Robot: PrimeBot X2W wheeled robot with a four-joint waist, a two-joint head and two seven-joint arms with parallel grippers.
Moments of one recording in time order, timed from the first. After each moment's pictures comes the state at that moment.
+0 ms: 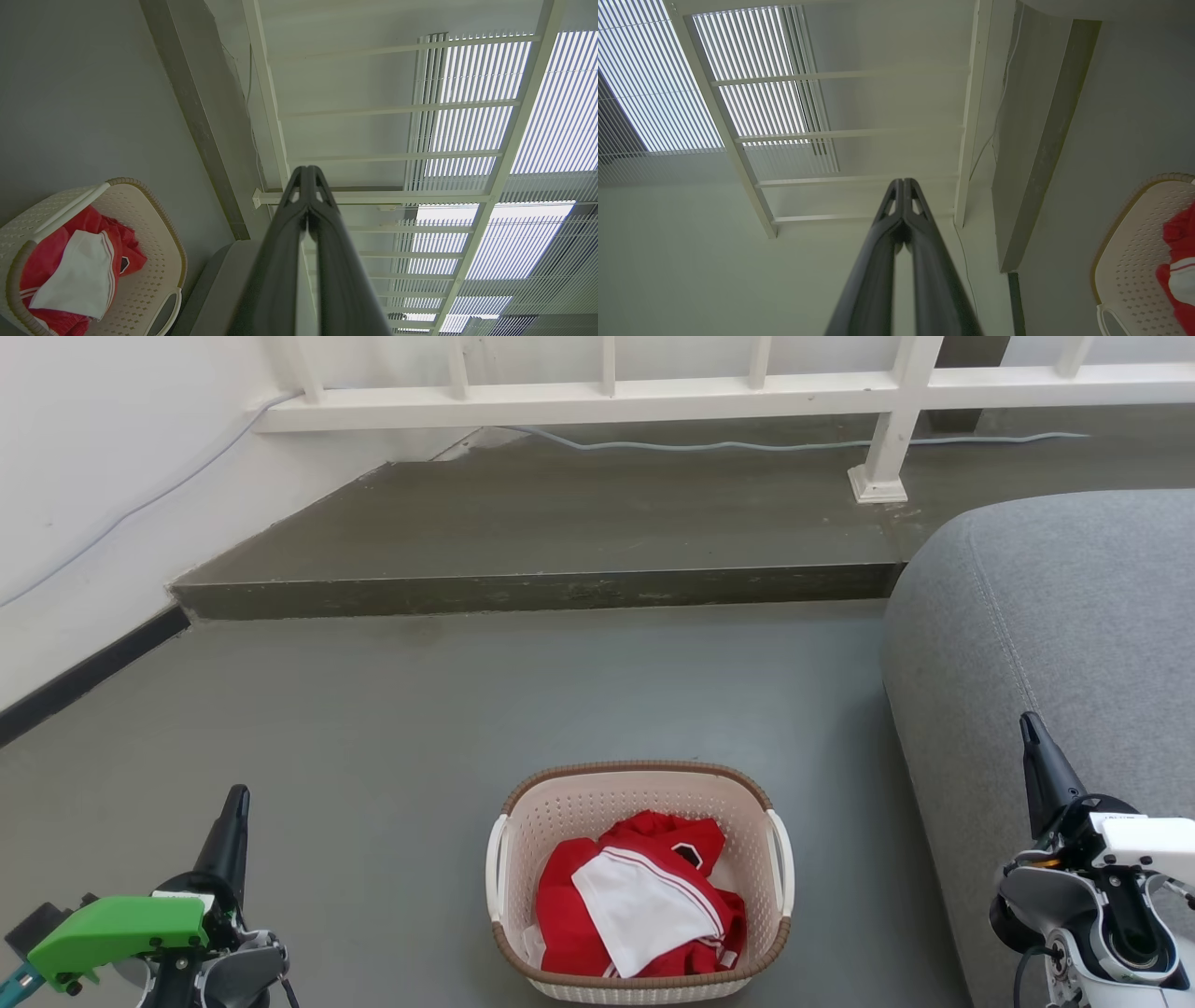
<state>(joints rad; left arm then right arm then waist) -0.07 0.04 0.09 0.28 -1.60 -0.12 0.11 -0.06 -0.04 -0.13 0.28 1.60 0.12 0.11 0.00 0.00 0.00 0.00</state>
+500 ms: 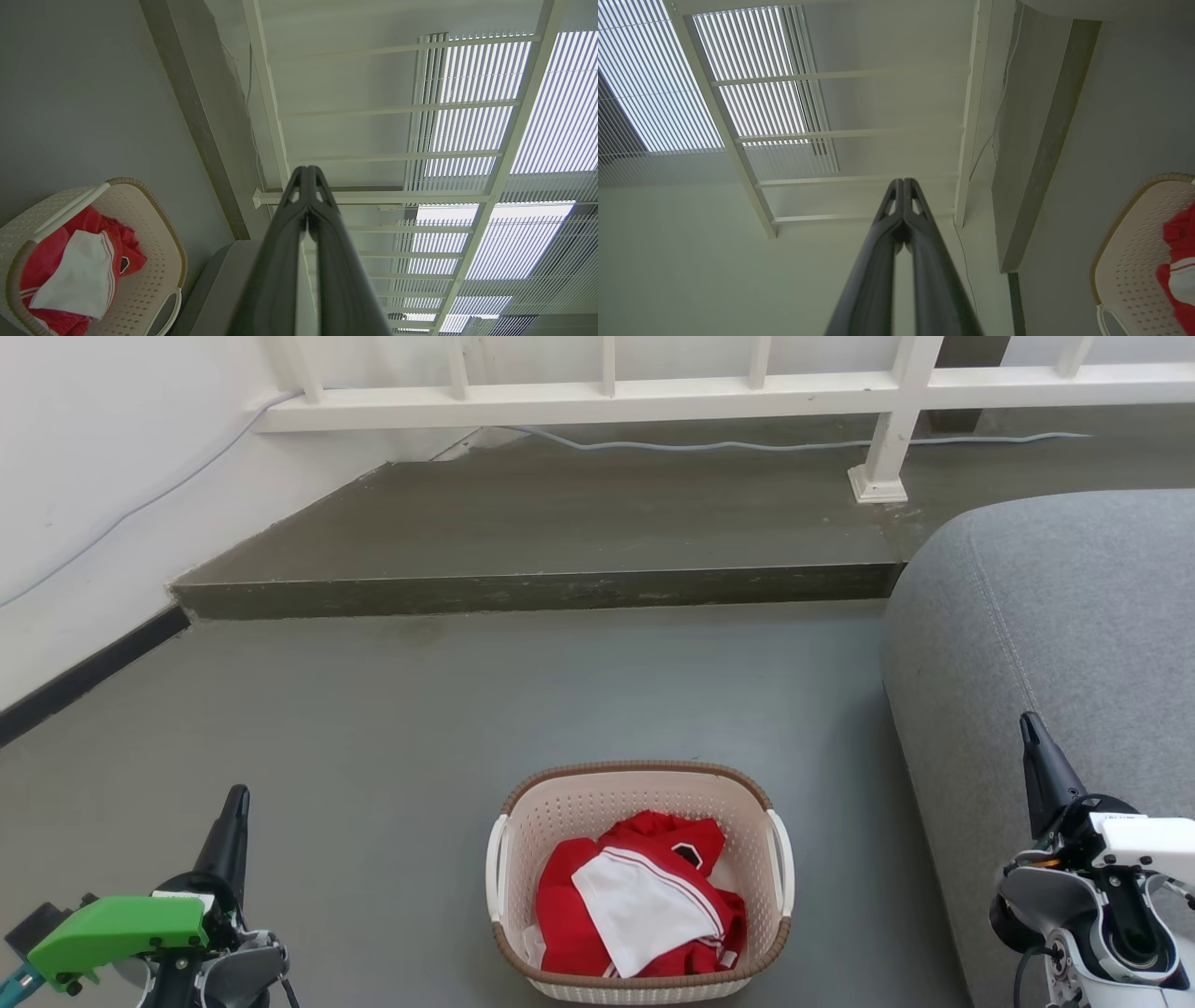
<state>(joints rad) -0.07 0.04 0.09 0.28 -1.60 -0.12 0.11 -0.06 -0.04 -0.13 0.28 1.60 0.12 0.11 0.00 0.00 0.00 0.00</state>
